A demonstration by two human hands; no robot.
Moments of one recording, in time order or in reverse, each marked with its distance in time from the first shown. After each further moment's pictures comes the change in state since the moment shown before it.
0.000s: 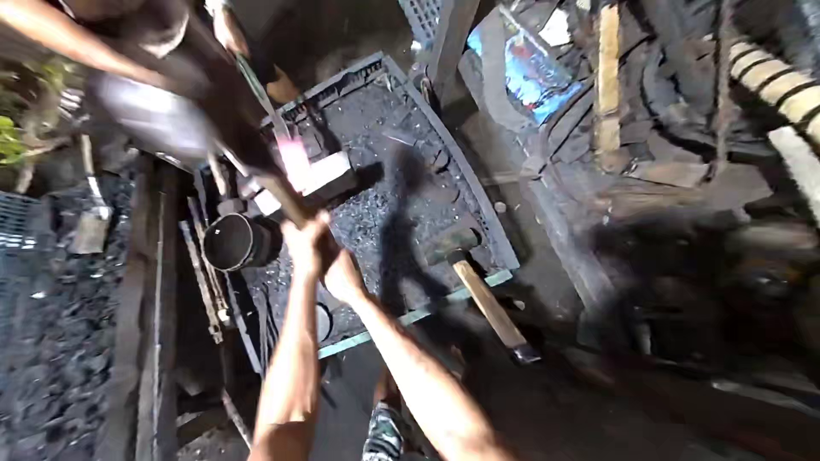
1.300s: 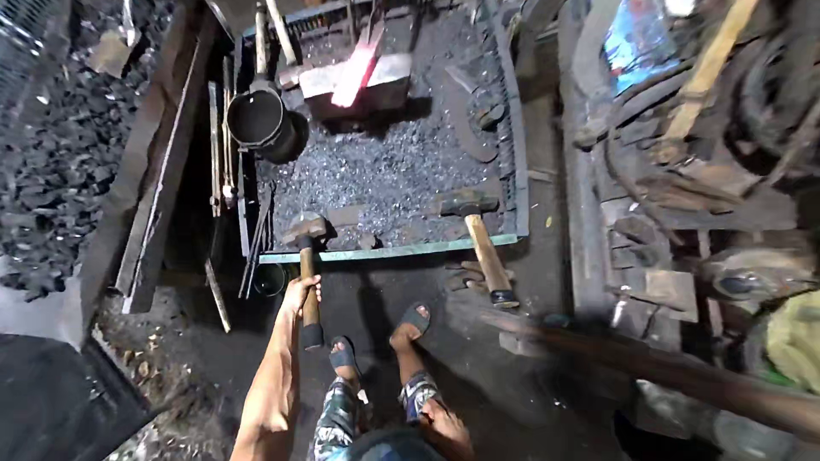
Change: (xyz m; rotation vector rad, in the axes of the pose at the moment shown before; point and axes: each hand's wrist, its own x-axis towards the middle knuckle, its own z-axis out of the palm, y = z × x) left_hand -0.382 -0.161 -0.152 -0.346 0.260 -1.129; right_hand -0.493 0.374 -0.073 -0.696 -0.578 0.571
